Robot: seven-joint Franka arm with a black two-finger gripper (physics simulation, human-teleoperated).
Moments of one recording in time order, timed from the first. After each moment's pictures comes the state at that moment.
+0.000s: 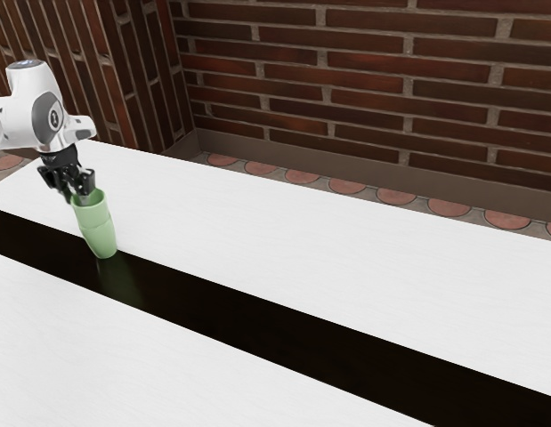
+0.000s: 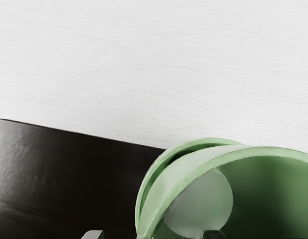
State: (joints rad) arm 0.27 0.53 0.30 -1.47 -0.12 2.04 0.40
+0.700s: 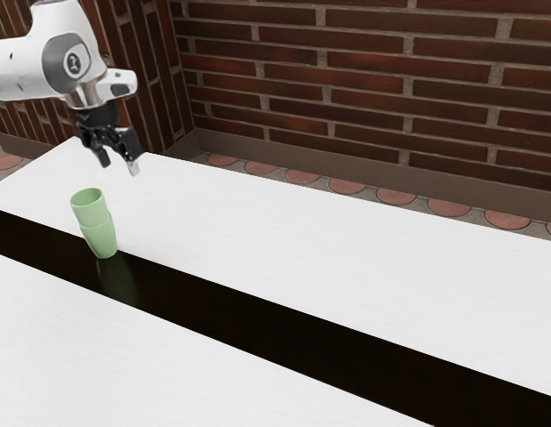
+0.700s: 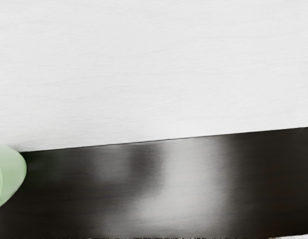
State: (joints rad) arm 0.10 0.21 0.21 -1.59 -0.11 1.83 0.42
